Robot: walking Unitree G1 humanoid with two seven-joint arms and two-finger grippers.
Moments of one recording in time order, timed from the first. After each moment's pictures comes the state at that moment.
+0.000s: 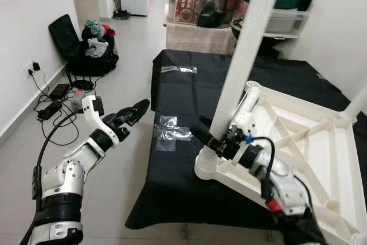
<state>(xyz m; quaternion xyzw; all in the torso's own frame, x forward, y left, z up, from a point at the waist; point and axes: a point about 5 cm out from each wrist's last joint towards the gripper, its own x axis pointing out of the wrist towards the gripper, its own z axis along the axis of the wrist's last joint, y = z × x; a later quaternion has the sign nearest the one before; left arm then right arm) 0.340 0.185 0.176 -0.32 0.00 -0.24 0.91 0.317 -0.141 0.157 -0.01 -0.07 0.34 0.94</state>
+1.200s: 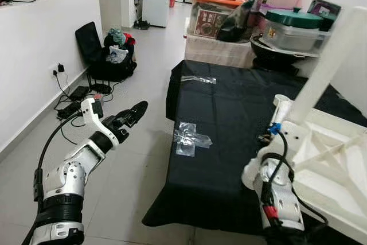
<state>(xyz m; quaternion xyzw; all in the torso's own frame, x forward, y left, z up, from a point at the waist) 0.342 0.185 0.166 -0.33 0.00 -0.23 0.92 0.307 -0.208 0.137 0.04 0.02 -0.30 0.95</state>
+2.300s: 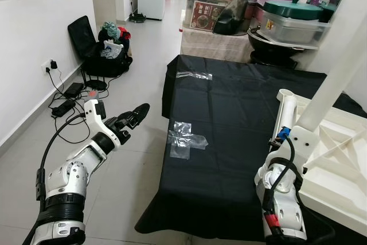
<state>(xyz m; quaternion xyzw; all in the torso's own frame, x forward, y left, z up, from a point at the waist) 0.344 0.183 0.164 -0.32 0.01 -0.23 0.92 0.298 -0.209 0.140 0.04 -0.01 -0.34 0.94</state>
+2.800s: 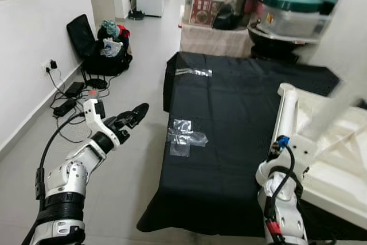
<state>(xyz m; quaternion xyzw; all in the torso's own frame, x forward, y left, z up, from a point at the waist) 0.346 0.182 0.166 -0.31 0.01 -0.23 0.92 0.291 -0.214 0.130 0.02 -0.01 -0.33 0.94</state>
